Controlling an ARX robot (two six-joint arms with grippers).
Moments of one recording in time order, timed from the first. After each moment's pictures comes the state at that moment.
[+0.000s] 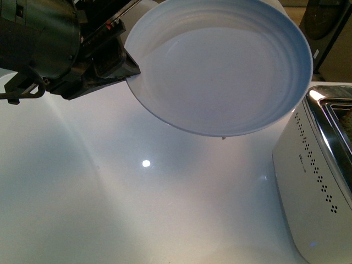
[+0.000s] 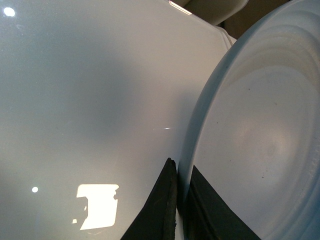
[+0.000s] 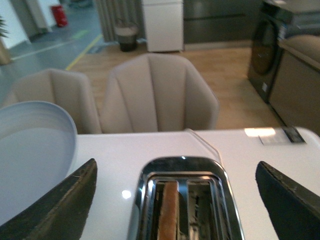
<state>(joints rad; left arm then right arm) -0.41 1.59 0.85 0.07 0.21 -0.67 0.02 0.36 0.23 0.12 0.01 0.03</state>
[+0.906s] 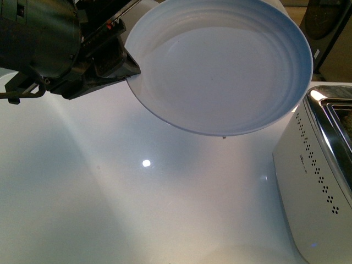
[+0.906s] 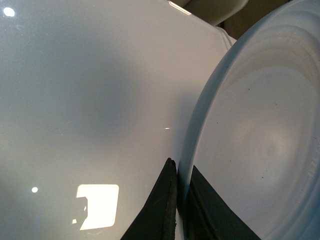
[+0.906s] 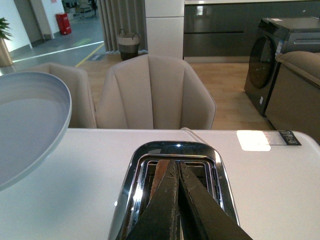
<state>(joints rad) -0.41 1.59 0.85 0.07 0.21 -0.67 0.00 0.05 0.05 0.00 0.00 0.01</state>
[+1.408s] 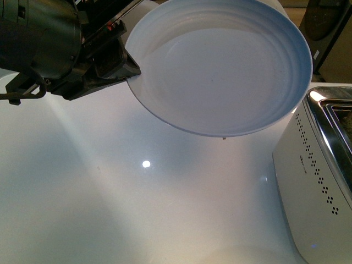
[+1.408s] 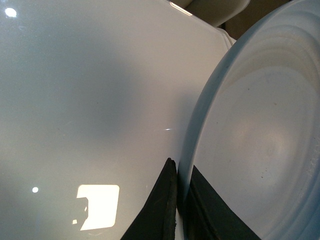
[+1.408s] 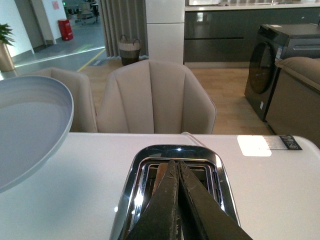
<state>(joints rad) -0.41 1.59 0.85 0.07 0.21 -0.67 0.00 0.01 0.03 0.00 0.00 0.01</state>
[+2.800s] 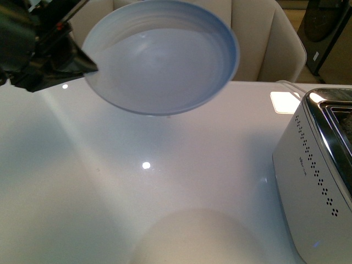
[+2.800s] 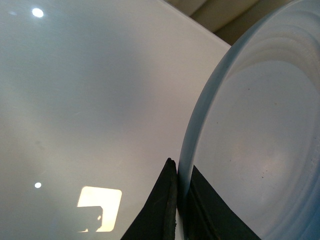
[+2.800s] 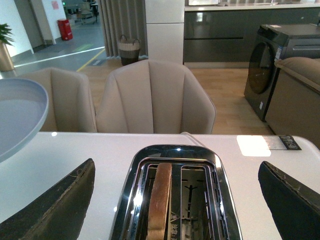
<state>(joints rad) -0.19 1.70 0.91 0.05 0.29 -0.59 0.00 0.01 0.03 0.00 0.00 0.00</state>
